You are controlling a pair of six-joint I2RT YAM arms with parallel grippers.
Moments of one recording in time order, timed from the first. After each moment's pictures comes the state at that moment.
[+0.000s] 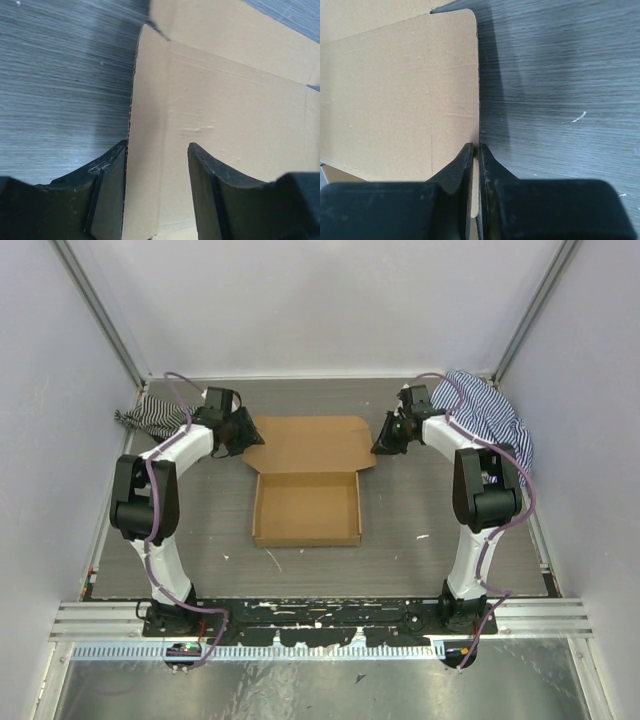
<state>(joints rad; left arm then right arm) -0.20 1.91 1.33 -0.31 0.15 -0.64 0.16 1.97 1.40 -0.41 -0.33 0.51</state>
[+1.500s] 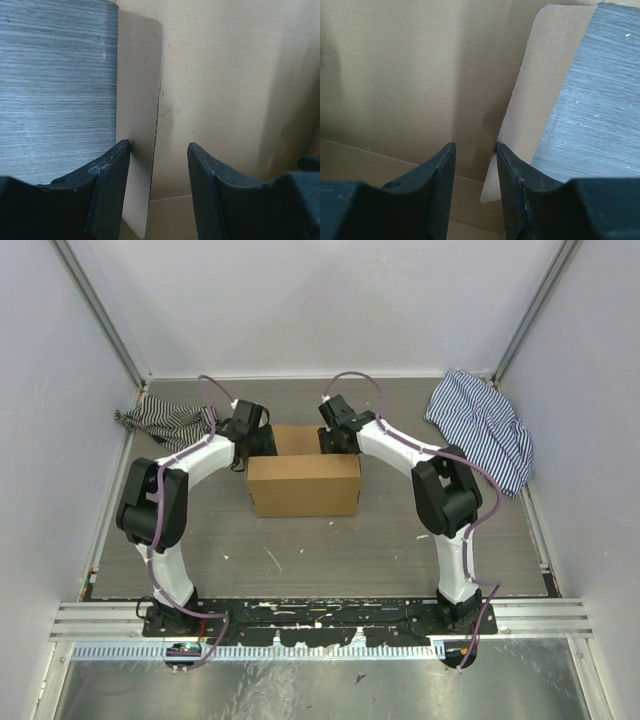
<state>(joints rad) -0.38 1.86 1.27 -0.35 0.02 -0.55 0.58 2.05 1.62 -0.63 0.03 0.36</state>
